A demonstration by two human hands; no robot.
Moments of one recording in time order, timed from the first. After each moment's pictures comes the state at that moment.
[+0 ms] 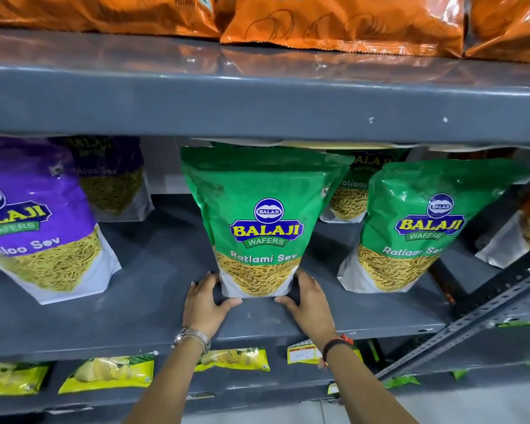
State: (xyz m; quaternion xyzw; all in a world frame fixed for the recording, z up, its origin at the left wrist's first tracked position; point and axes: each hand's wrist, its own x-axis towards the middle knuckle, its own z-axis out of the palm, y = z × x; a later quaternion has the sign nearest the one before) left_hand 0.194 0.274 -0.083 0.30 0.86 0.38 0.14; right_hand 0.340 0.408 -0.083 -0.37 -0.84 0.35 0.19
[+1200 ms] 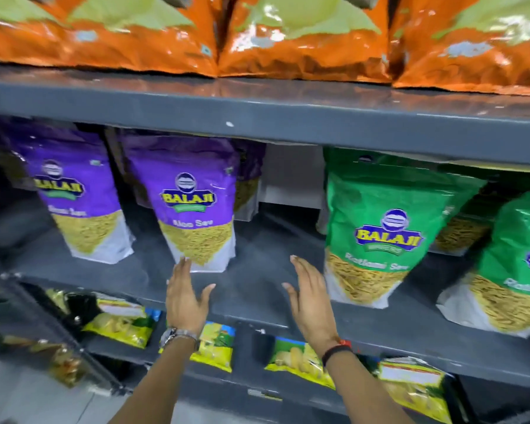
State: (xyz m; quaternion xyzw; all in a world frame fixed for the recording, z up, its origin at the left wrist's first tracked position) left_hand 0.116 0.101 -0.055 0.18 0.88 0.44 -0.07; right_hand 0.237 0.276 -0.050 -0.15 -0.89 0.28 0.33
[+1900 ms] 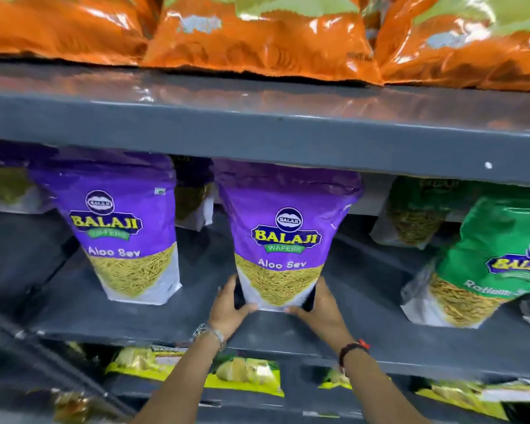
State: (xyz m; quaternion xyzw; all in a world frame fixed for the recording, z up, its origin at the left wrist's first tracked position) left_hand -0.033 0.062 -0.076 0.27 0.80 0.49 0.24; right_hand 0.098 0.206 -0.074 -0.27 -0.78 0.52 0.21
